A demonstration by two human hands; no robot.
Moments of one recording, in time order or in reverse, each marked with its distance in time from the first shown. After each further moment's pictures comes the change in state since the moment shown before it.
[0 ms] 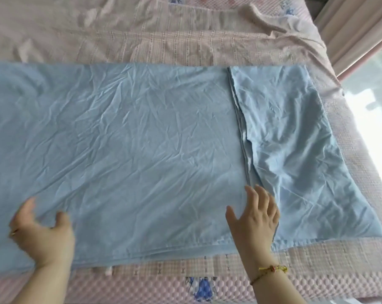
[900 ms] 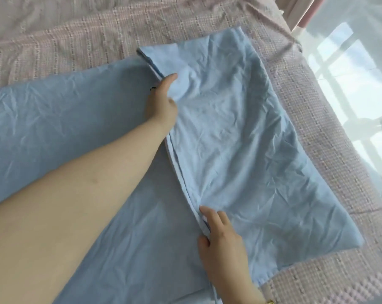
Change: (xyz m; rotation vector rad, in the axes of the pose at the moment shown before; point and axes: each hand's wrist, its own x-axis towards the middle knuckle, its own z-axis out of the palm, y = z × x) left_hand -0.116 0.193 0.368 0.232 -0.844 0.567; right_hand 0.069 0.076 0.019 0.219 -0.034 -0.057
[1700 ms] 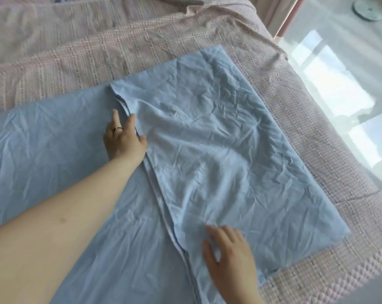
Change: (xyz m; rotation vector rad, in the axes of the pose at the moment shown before) left_hand -0.016 -0.068 -0.078 0.599 -0.052 -0.051; right_hand -0.027 -0.029 0.019 0.008 0.172 -0.108
